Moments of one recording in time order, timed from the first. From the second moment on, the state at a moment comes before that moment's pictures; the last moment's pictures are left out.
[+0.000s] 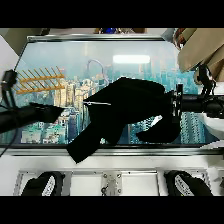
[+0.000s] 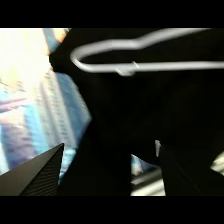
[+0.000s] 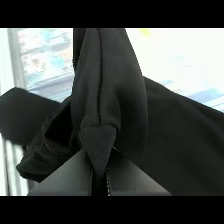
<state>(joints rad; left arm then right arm) 0.10 -0.66 0.87 0.94 -1.23 -1.24 -0.22 -0.93 0.98 -0.34 1.45 0.12</state>
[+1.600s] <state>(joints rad) -0.75 -1.22 1.16 1.42 -0.98 -2.17 -0.22 -0.92 0.98 -0.34 1.44 0.17</state>
